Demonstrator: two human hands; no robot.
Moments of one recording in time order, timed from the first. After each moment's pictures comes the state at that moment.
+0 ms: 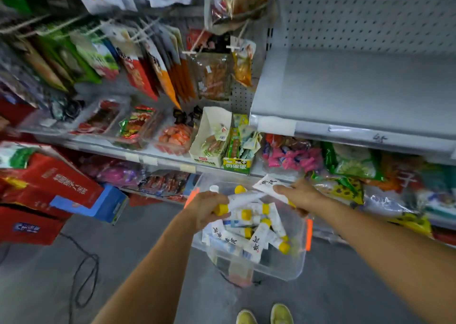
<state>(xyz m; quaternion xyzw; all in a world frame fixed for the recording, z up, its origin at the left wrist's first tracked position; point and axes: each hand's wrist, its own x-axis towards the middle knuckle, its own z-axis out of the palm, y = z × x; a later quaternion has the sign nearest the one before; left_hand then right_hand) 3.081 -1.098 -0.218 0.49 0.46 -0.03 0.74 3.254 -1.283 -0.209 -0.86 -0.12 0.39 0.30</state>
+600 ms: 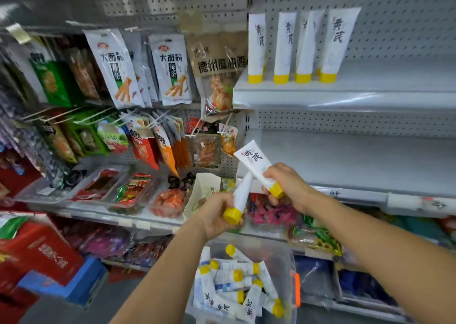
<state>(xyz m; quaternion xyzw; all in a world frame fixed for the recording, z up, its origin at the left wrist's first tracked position) 3.116 -1.134 -0.052 0.46 0.25 -0.03 0.85 3.239 -1.274 -0.014 -0.72 -0.19 0.31 0.59</state>
